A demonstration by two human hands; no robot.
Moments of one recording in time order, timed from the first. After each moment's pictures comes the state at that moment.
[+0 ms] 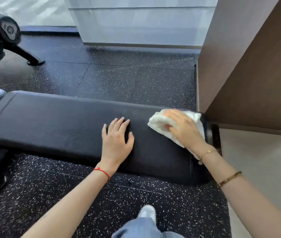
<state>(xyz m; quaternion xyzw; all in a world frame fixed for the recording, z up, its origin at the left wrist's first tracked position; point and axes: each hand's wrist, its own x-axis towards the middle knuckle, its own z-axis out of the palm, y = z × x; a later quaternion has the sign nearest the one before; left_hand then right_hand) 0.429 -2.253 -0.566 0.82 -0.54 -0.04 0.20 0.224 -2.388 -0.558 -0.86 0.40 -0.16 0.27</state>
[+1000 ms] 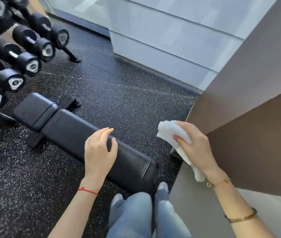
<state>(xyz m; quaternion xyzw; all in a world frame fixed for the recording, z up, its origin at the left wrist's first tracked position) 0.361 -2.344 -0.075 0.90 -0.36 0.00 0.25 0.154 -2.554 -0.045 -0.84 0.33 -0.19 0.40</state>
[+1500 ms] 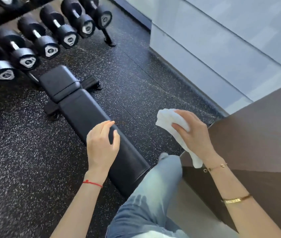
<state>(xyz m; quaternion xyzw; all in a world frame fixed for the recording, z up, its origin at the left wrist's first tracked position) 0.368 -2.376 -0.068 0.94 -0.19 0.05 0.27 0.262 -2.642 -0.037 -0.90 0.16 -0.10 0.39</state>
